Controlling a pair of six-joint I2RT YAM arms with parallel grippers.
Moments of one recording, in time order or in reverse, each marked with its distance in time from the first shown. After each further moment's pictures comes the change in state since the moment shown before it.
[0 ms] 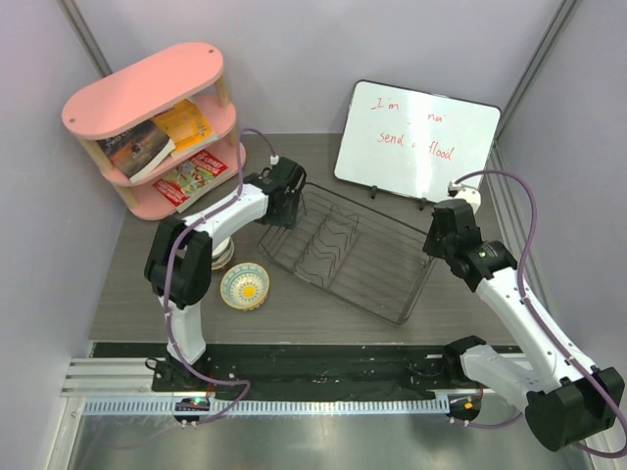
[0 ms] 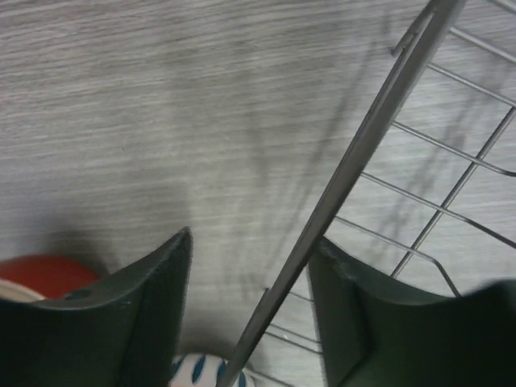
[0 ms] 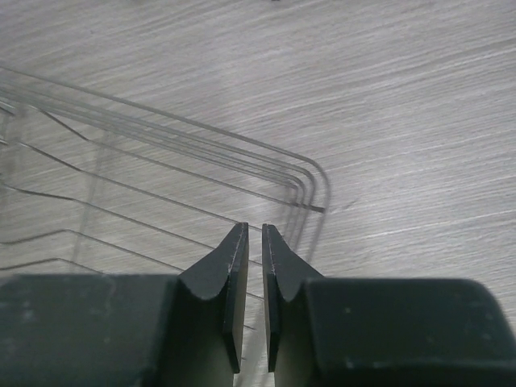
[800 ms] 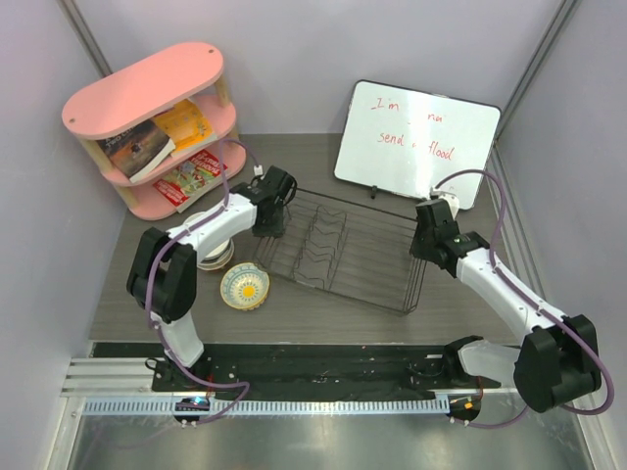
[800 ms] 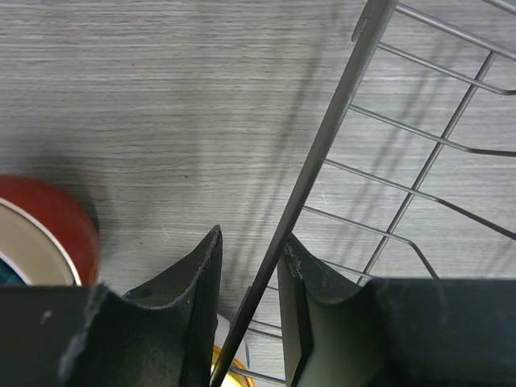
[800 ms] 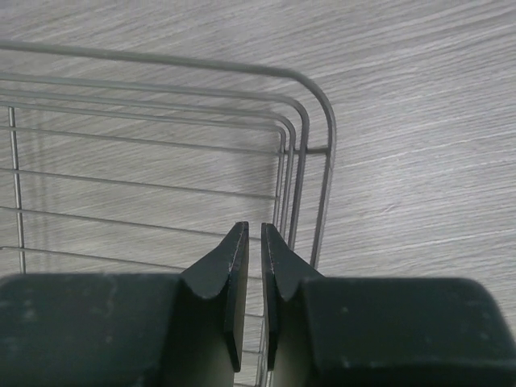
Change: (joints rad) left arm 0.017 -0.124 -0.150 -0.003 0.012 -0.153; right arm -0.005 0.211 -0.083 0.138 -0.058 0.031
